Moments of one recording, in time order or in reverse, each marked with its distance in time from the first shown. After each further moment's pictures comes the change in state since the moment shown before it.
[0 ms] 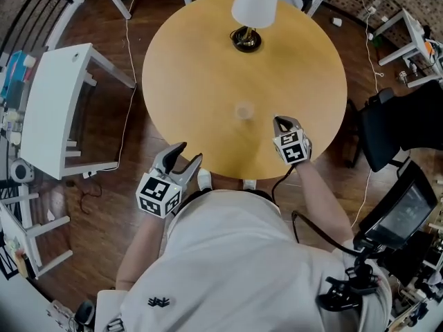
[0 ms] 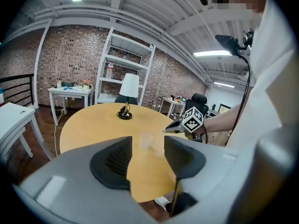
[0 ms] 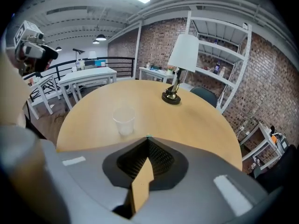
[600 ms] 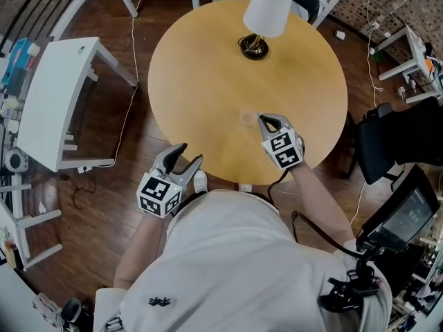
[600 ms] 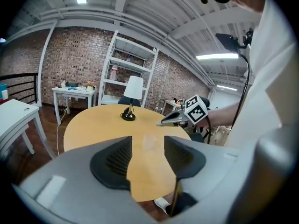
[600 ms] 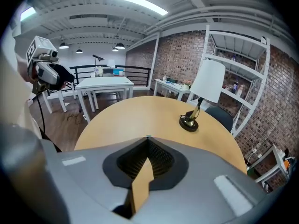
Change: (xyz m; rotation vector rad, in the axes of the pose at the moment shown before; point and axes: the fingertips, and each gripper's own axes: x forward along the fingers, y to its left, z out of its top) left arm -0.009 0.009 0.000 -0.029 -0.032 0.026; right arm -0.022 0.052 0.095 -0.146 -0.117 0.135
